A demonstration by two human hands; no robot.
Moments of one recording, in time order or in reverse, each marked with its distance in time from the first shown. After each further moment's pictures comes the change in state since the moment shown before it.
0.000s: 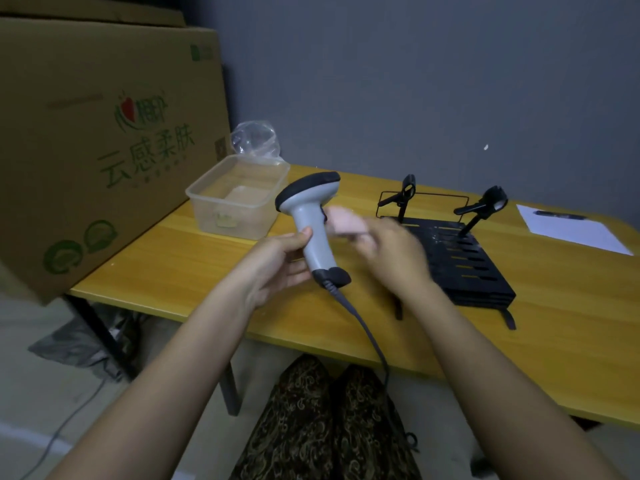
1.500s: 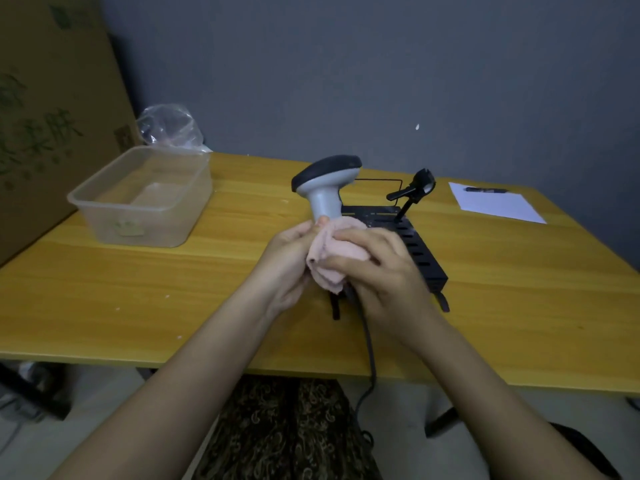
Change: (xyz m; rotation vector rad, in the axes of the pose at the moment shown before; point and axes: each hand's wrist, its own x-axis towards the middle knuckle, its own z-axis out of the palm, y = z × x) left_hand 0.043 -0.023 0.103 -0.073 -0.140 0.098; right_hand -0.060 0.055 -0.057 0.049 0.165 -0.399
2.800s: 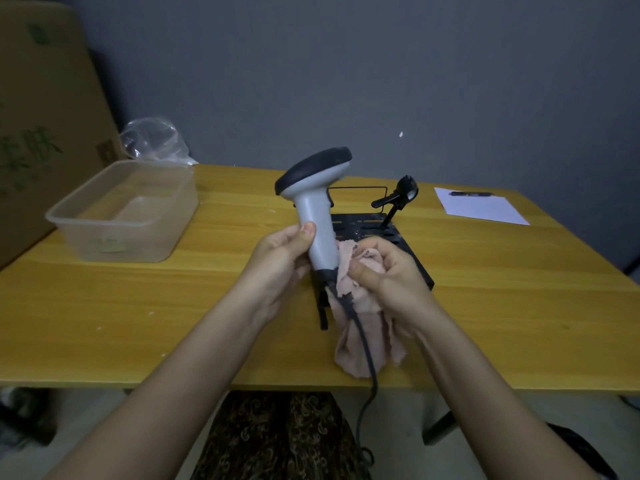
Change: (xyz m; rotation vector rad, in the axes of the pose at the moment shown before) left_hand 0.003 0.002 0.008 0.004 -0.039 0.055; right_hand 0.008 0.004 -0.007 0.995 0.043 0.796
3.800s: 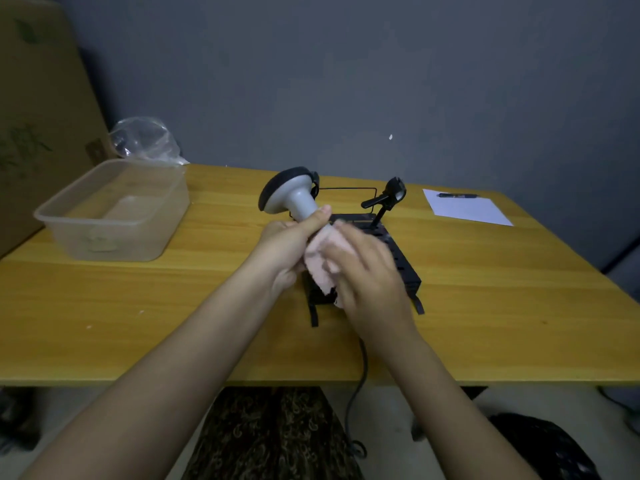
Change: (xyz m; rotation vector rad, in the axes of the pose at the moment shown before) left_hand 0.018 0.013 0.024 0.133 0.182 -0.113; right_hand -0.017 0.010 0.011 -1.027 0.213 -0.740
